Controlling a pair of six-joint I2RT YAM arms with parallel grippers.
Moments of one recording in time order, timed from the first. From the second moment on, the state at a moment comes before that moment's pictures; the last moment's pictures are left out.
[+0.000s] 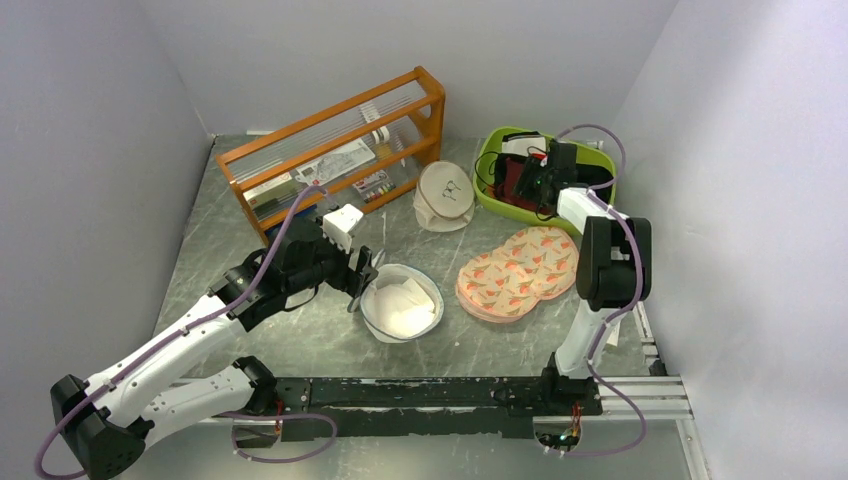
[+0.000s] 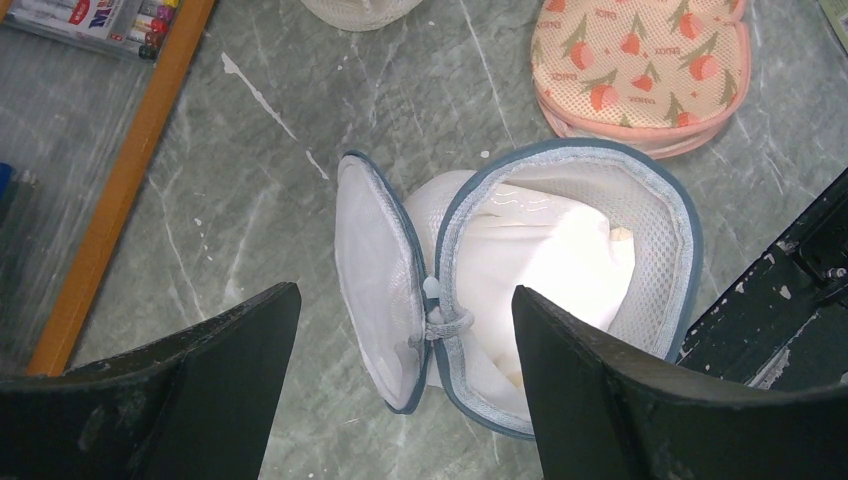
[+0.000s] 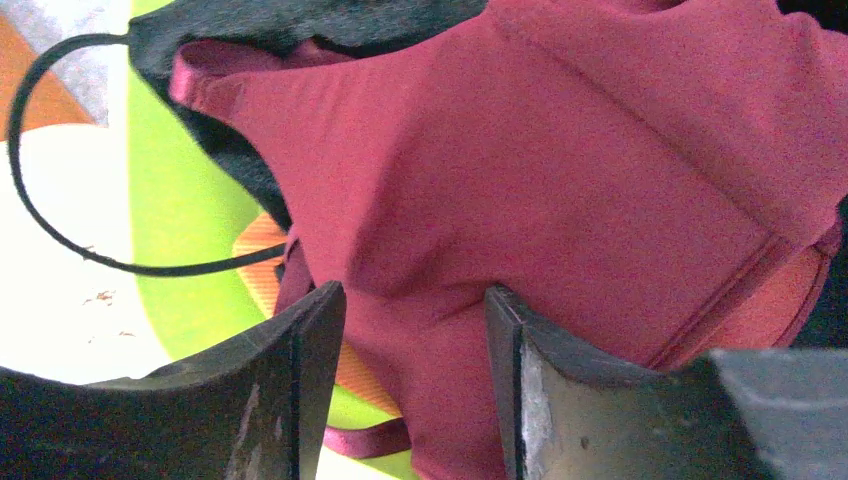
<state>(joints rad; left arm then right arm) -0.74 0.91 0.83 -0.42 0.01 -0.10 -0.02 1.89 1.26 -0.08 -0.09 0.35</state>
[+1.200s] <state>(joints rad) -0.72 1.08 0.83 -0.44 0.04 -0.09 0.80 0.97 0.76 -0.19 -0.20 0.35</state>
